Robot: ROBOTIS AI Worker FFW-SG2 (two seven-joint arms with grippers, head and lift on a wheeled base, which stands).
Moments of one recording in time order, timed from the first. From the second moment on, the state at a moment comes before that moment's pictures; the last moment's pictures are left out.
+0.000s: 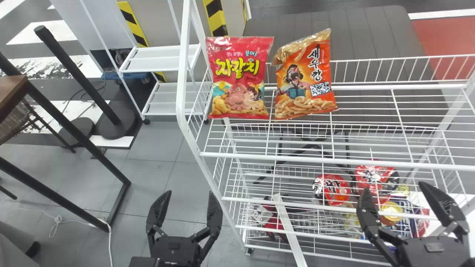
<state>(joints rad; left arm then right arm) 0.66 0.14 -0.04 -1.63 0.05 -0.61 0.15 0.67 -0.08 0.19 -1.88 0.01 -0.29 -0.02</state>
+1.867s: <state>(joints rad) 0.66 0.14 -0.04 -1.63 0.04 -0.60 0.15 0.67 -0.08 0.20 -1.89 0.02 -0.26 -0.02</state>
